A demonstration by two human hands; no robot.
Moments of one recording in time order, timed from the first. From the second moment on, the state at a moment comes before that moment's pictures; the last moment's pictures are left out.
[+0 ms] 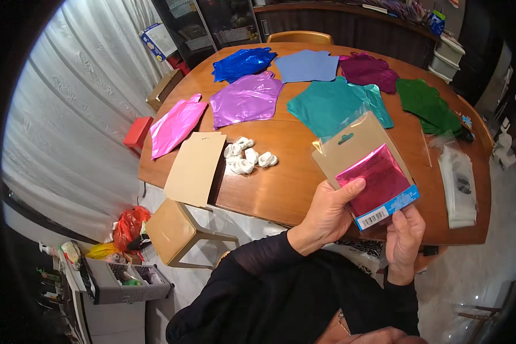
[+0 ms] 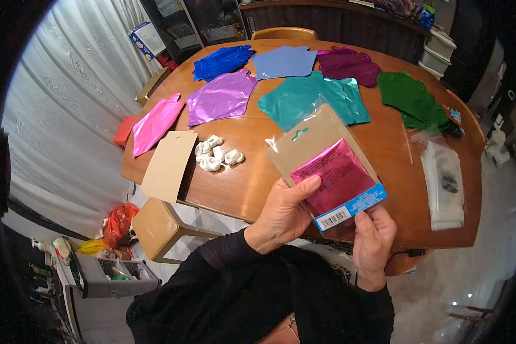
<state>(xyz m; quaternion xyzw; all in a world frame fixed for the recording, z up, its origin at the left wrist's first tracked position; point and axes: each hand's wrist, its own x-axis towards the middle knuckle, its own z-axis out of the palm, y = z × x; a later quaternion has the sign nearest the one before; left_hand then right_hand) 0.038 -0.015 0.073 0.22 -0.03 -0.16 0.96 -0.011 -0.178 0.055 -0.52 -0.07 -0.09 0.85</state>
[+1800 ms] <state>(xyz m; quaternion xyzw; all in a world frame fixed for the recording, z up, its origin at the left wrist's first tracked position) 0.054 0.035 0.049 0.49 0.01 -0.04 0.87 0.029 -0.213 0.078 -0.74 -0.02 0.02 0.67</state>
